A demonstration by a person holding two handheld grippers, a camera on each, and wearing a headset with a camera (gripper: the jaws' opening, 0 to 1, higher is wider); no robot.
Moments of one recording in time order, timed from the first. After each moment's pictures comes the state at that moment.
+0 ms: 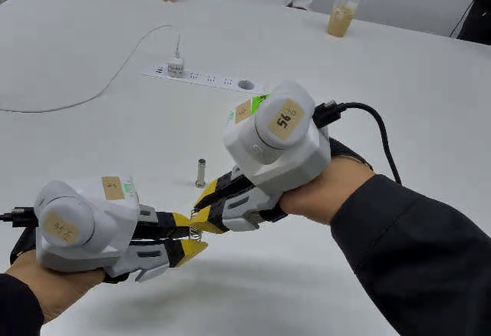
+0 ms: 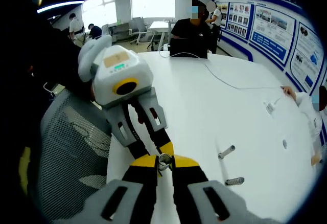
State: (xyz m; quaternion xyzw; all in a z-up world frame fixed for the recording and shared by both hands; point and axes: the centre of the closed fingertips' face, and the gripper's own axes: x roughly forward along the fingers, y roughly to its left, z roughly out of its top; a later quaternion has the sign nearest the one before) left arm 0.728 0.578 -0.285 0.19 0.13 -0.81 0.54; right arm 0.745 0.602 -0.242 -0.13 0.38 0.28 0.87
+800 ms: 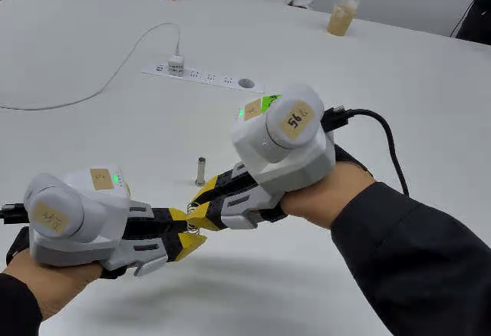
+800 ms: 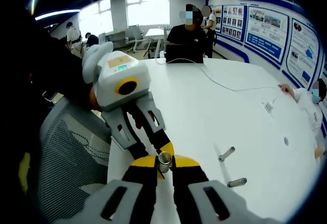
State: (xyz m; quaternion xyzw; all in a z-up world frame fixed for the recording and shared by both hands) left arm 0.727 0.578 -0.277 0.16 0.14 -0.80 0.56; right arm 0.751 0.602 -0.240 -0.10 0.36 0.28 0.89
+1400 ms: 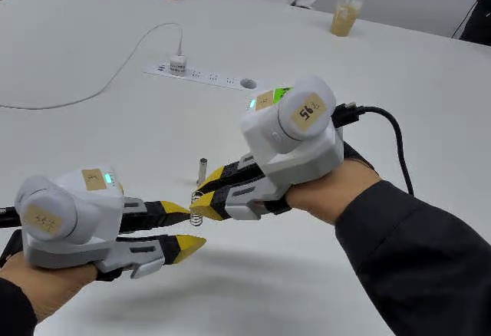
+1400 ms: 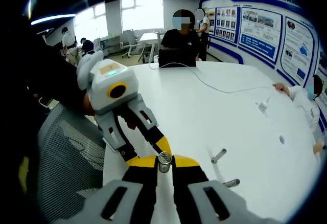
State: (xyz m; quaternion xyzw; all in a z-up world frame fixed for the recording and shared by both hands) left arm 0.740 0.580 -0.275 0.15 0.14 -0.79 0.58; right arm 0.760 0.588 -0.232 -0.09 0.34 0.25 0.90
